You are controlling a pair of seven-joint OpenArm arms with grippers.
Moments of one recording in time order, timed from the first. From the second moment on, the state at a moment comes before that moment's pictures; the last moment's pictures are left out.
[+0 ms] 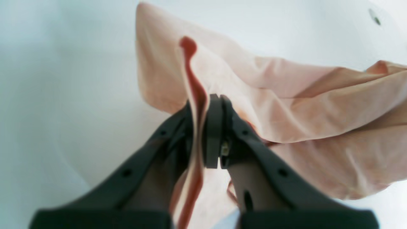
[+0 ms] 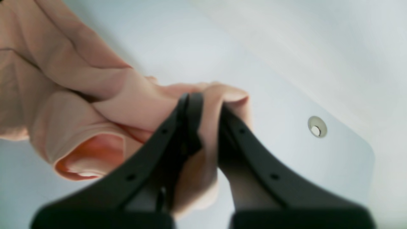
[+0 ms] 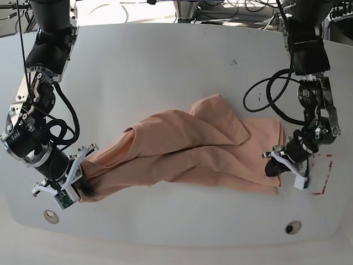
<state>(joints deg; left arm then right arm) -18.0 -17.3 -12.7 81.4 -37.1 -21.9 51.2 22.6 22.2 11.8 109.3 35.1 38.2 -72.4</state>
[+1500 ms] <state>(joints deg) -60.8 -31.3 -20.7 78.2 -37.9 -22.6 51.3 72.1 22.3 -5.6 78.2 24.5 38.5 -64.9</state>
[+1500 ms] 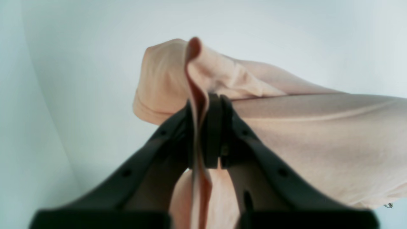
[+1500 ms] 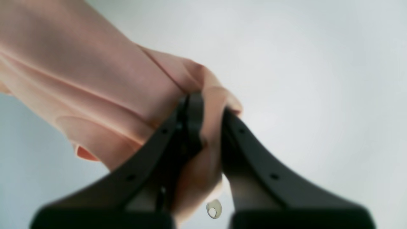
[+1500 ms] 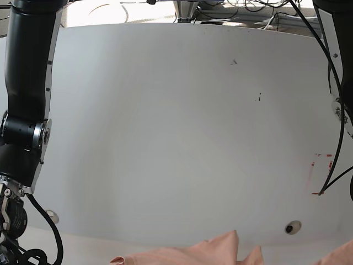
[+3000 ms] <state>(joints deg) 1.9 -19.8 -35.8 88.2 -37.1 -31.9 51.6 4.1 18.9 9.3 103.3 22.9 39.8 -56.9</state>
